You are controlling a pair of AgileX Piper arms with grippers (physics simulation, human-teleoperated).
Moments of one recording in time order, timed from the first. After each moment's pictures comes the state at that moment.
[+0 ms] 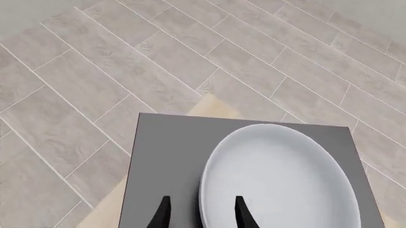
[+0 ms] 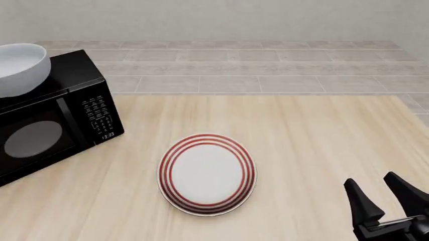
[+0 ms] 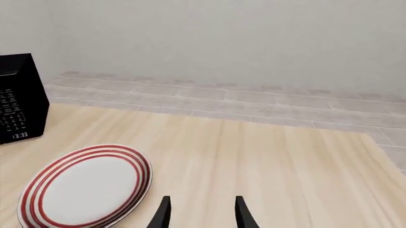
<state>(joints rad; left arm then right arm) 0.58 1.65 -1.50 0.44 -0.14 0.17 0.22 0.00 -0.15 -0.01</state>
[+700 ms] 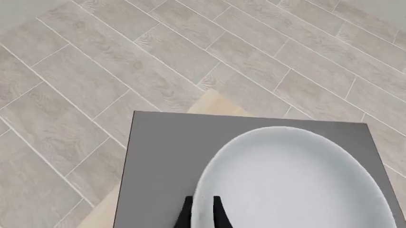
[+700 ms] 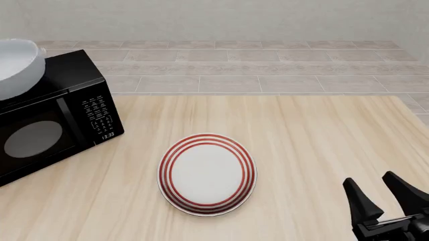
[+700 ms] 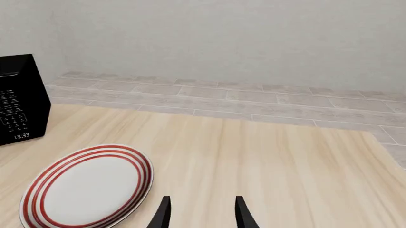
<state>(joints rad) 0.59 1.73 -1.48 0.38 -0.11 0.17 0.24 0.00 -0.16 0.00</state>
